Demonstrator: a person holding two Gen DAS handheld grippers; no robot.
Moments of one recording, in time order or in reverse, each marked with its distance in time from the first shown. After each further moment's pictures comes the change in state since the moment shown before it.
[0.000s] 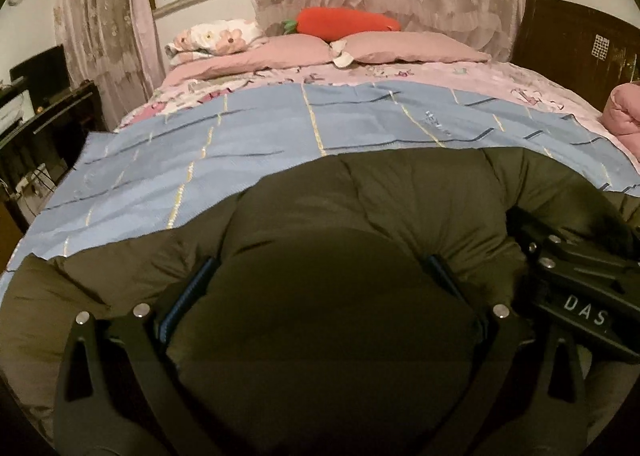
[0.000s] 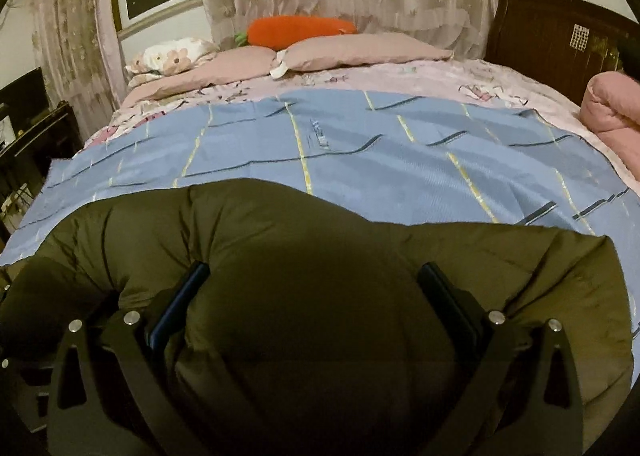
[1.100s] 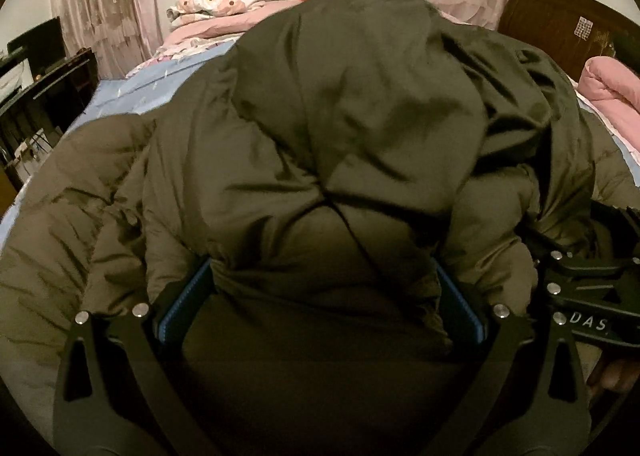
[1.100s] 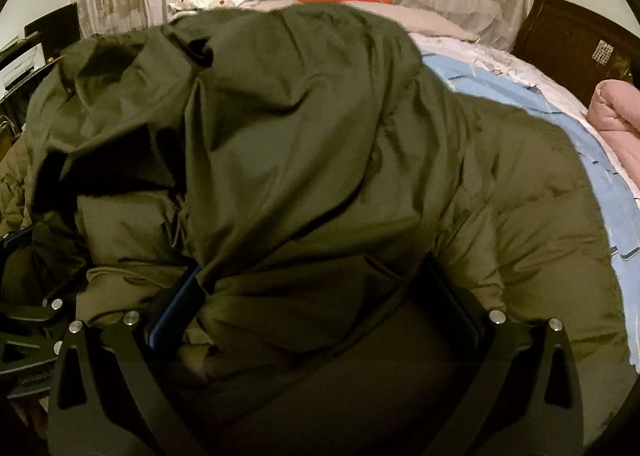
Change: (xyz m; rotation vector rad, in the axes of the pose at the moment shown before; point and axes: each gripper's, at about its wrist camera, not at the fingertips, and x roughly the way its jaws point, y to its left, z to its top) left arm -0.075 0.015 -0.104 0.002 0.103 -0.039; right arm -0.074 0.005 -0.101 -0.161 0.117 0.029
